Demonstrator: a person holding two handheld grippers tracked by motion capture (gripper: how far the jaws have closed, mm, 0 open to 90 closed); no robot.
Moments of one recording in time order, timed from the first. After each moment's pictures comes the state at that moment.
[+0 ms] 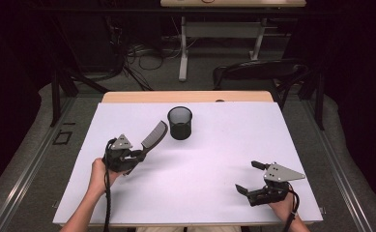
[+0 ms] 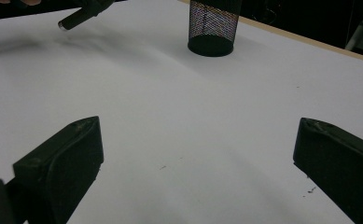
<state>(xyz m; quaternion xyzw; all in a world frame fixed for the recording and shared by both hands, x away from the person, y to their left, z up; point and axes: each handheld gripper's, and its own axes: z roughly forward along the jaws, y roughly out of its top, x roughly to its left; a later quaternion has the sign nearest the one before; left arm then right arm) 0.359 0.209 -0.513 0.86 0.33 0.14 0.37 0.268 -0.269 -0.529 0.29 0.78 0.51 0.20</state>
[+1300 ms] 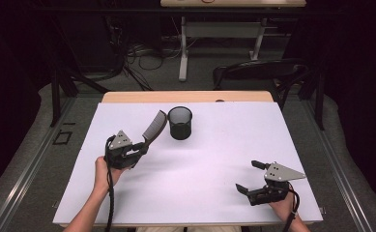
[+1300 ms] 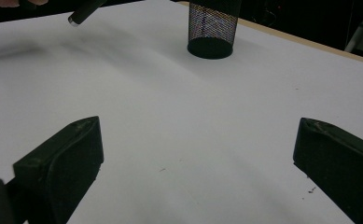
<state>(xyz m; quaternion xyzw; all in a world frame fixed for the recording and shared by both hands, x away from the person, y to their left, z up) 0.359 0.202 -0.505 0.82 0.33 0.18 0.43 0.269 -0.270 -0.528 0.29 0.78 0.52 0.20</state>
